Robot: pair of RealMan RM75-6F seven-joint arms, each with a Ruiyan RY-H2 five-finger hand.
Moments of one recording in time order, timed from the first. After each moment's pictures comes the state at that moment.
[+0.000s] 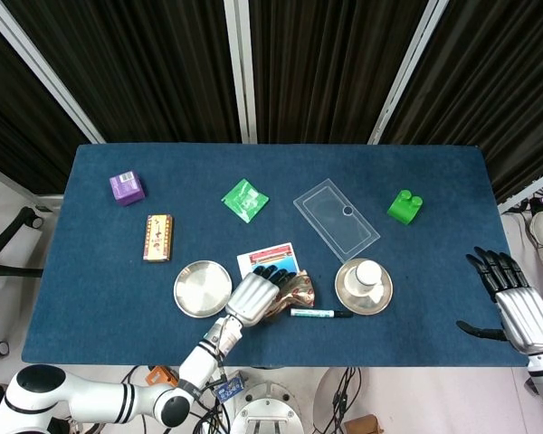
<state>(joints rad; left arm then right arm) -0.68 -1.94 -0.16 -1.57 1.13 1.05 0.79 0.18 -1.05 -0.10 -1.50 -1.63 1.54 0.22</state>
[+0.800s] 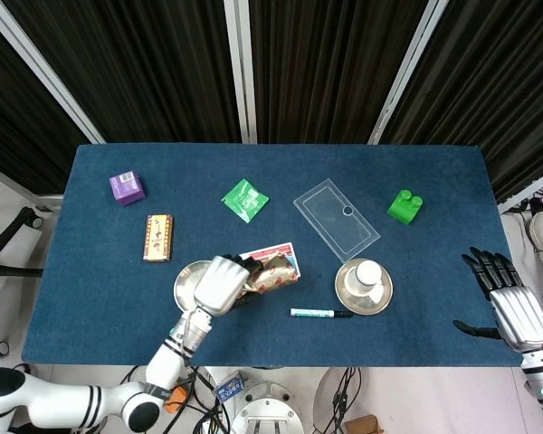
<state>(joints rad) -0.60 -1.72 -0.12 -1.74 1.32 1.25 0.68 0.17 -1.05 -0.06 -1.53 -1.63 1.47 0.19</state>
